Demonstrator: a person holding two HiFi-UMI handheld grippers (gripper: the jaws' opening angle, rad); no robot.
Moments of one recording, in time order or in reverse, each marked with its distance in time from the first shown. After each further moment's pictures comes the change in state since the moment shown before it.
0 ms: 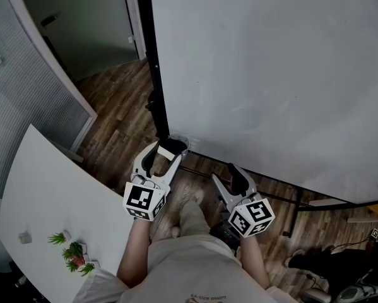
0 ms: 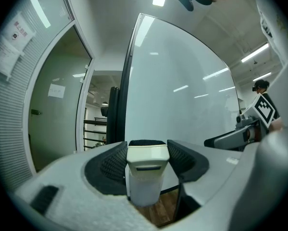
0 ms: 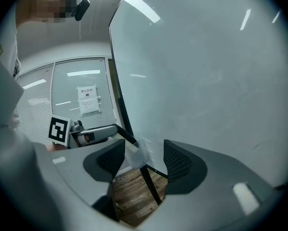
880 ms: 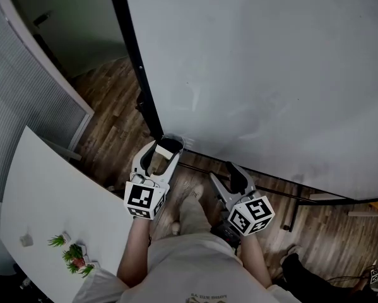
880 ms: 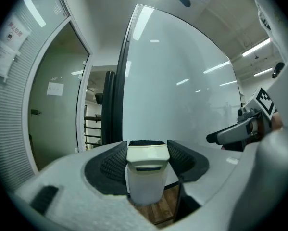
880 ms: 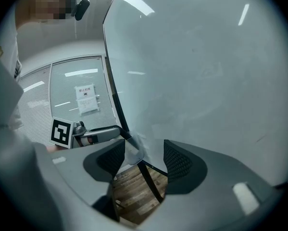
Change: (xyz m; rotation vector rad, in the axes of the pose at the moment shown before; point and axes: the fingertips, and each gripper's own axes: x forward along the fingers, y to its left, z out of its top) left arm 0.023 0.002 -0.024 0.024 0.066 0.013; right arm 0.008 -0.019 -0.011 0.033 0.038 0.005
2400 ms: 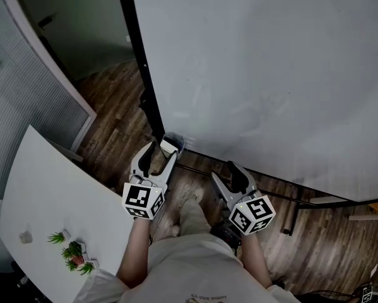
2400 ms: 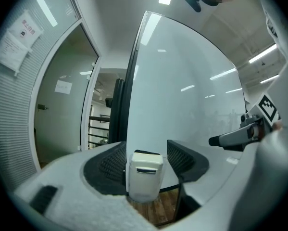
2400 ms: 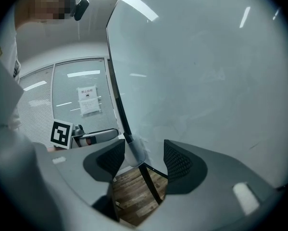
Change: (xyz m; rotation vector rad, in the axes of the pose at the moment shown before) left arm -0.017 0.003 0.005 -0.077 -0.049 0.047; right arm -0.011 0.005 0.009 -0.020 -0.027 0.011
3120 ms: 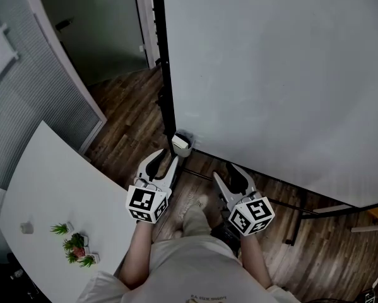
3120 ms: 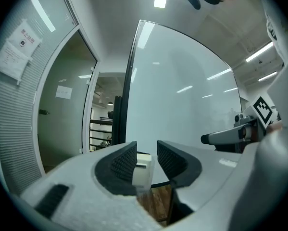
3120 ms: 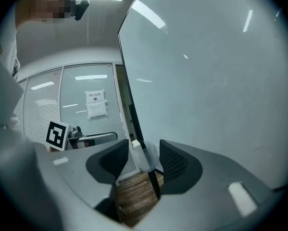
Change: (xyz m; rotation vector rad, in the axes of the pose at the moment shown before) left arm -0.051 -0.021 0.017 0.026 -0.016 0.003; right arm -0.019 0.042 0.012 -0.036 -0.069 0.058
